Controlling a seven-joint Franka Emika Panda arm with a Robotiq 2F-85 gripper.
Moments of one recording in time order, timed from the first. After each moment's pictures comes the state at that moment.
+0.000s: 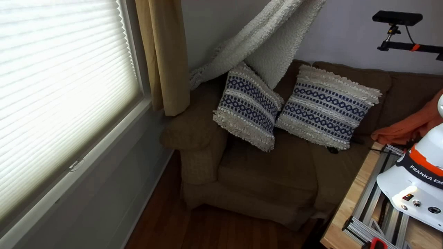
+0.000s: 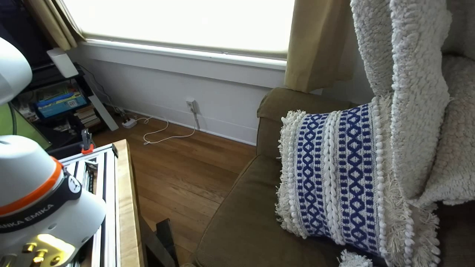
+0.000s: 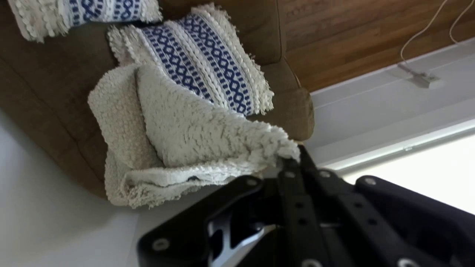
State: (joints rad) arm -0.53 0.22 0.01 -0.45 0.34 0.81 -0.60
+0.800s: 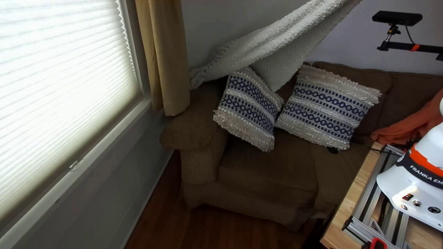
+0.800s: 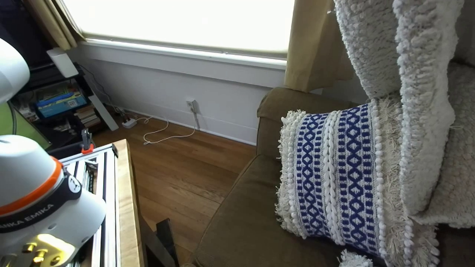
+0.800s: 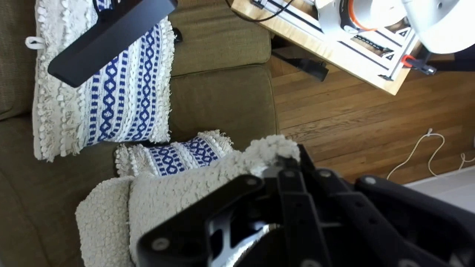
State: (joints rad) arm -0.47 -0.04 -0.11 -0.99 -0.06 0.81 -1.07
